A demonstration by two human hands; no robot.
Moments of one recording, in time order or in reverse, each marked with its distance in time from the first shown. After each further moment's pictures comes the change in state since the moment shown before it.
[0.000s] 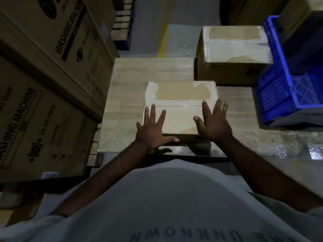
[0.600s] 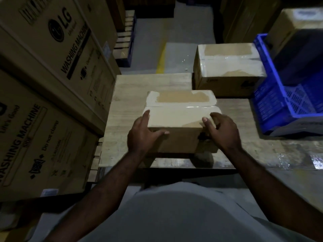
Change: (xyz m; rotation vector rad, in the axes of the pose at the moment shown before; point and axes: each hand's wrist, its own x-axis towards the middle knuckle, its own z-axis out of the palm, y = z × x) left_hand -0.006 -0.008 -0.040 -0.325 0.506 -0.173; right_hand -0.011 -0.007 -0.040 0.357 0.284 0.084
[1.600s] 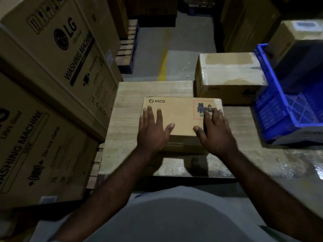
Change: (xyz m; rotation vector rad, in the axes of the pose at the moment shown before) left_hand 0.024 0.038 -0.002 0.320 -0.179 0.181; right_hand 0.007 -0.038 -0.002 -0.396 -0.194 -0.173
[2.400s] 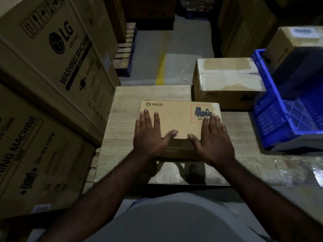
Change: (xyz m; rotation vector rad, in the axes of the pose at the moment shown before) left_hand 0.017 0.000 -0.006 0.062 -0.054 -0.013; right_hand 0.002 -0.006 0.003 -0.153 -0.002 0.011
